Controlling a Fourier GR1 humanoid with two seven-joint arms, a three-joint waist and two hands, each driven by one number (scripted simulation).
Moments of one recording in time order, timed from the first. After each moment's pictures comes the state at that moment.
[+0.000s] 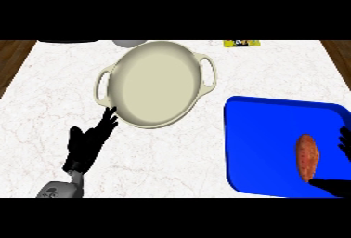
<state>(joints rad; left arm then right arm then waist) -0.07 0.18 -0.11 -1.38 0.05 -0.10 0.15 0.15 -0.43 -0.26 -1.42 -0.02 0.15 0.11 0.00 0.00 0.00</state>
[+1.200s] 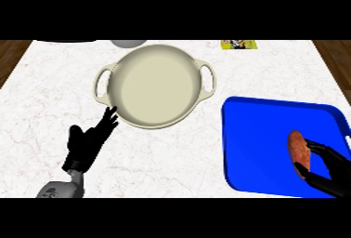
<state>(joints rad) -0.07 0.15 -0.08 -1.40 0.03 -0.14 0.18 0.05 -0.31 -0.31 -1.09 -0.04 0.23 -0.27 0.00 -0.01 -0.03</state>
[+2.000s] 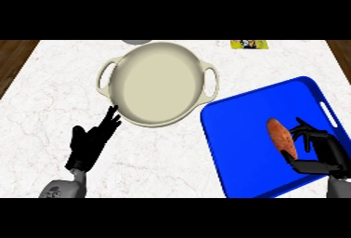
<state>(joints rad) -0.08 0.14 -0.09 -1.39 0.02 -0.16 0.15 -0.13 -0.31 -0.25 -1.00 0.03 0.28 -0.47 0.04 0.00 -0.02</state>
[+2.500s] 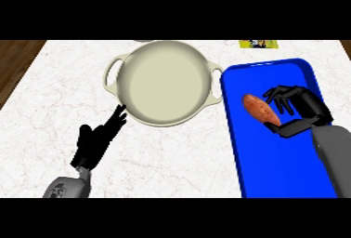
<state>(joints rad) -0.10 0.13 -0.11 -1.37 0.00 -0.17 0.15 -0.52 -0.39 -0.10 -0.76 0.17 0.45 -0.65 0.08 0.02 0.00</state>
